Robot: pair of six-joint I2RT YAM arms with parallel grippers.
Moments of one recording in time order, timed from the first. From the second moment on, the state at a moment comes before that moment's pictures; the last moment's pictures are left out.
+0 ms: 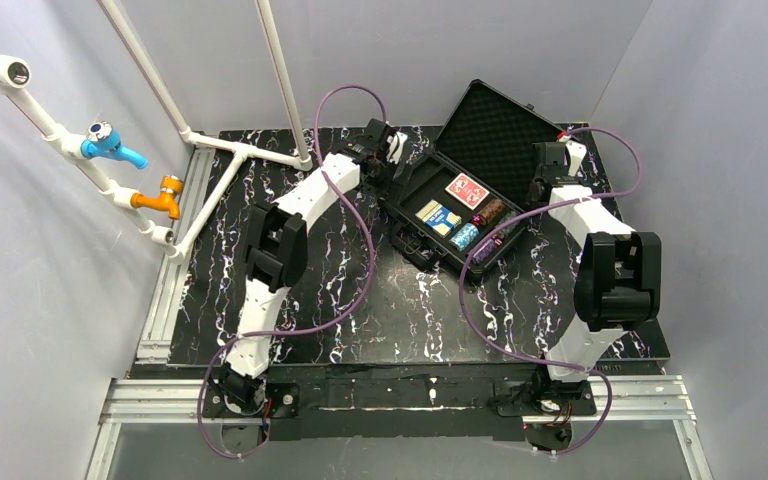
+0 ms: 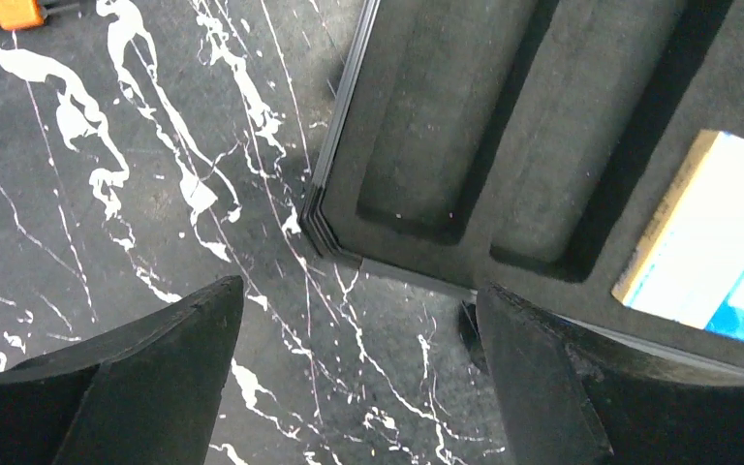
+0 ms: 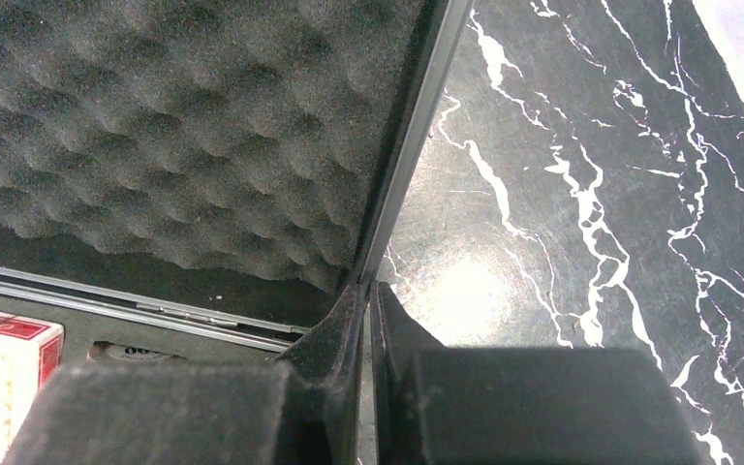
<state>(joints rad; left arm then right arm) -0.54 2.26 2.05 -0.80 -0.03 -0.04 0.06 1.72 1.23 -0.36 0.43 0.40</state>
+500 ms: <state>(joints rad) -0.53 2.35 2.17 -0.82 -0.05 -0.05 0.06 1.70 1.19 -0.34 0.39 0.39</state>
